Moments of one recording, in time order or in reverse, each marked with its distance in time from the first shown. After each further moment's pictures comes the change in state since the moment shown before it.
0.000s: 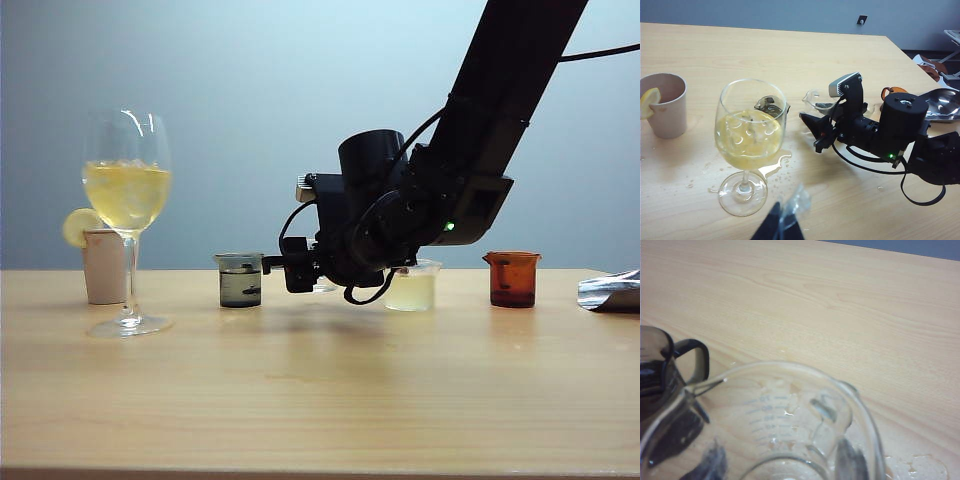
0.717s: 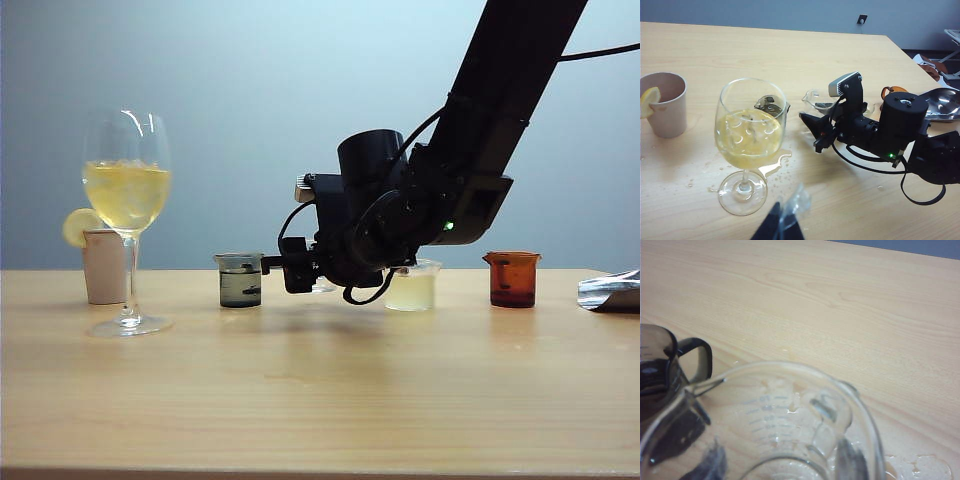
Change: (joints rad) left arm 0.000 0.000 0.000 -0.002 0.000 0.000; right arm 0.000 0.000 0.000 -0.006 -0.005 0.001
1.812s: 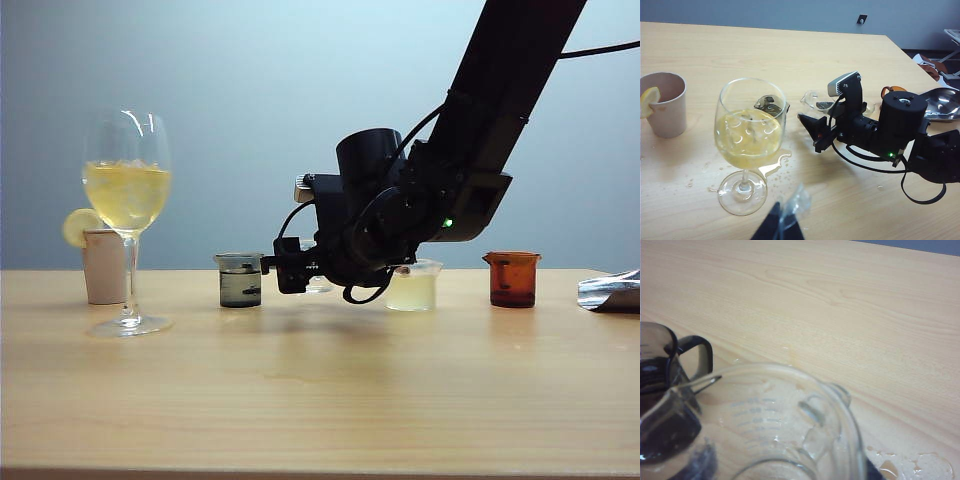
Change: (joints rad) left arm 0.000 0.000 0.000 0.000 0.000 0.000; right arm 0.000 -0.003 0.004 -0.026 -0.002 0.007
